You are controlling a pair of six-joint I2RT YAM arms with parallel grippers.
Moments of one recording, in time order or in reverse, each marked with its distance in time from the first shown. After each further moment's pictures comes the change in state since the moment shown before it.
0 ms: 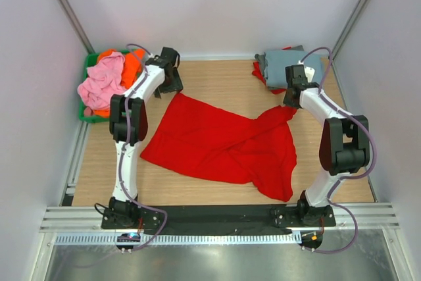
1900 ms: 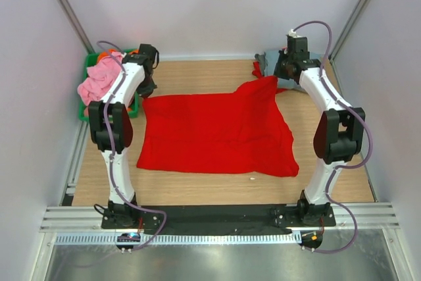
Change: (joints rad) left arm 0.103 -0.214 -0.120 -0.148 -0.136 -0.030; right arm 0.003 0.132 0.388 0.009 -0.353 -0.076
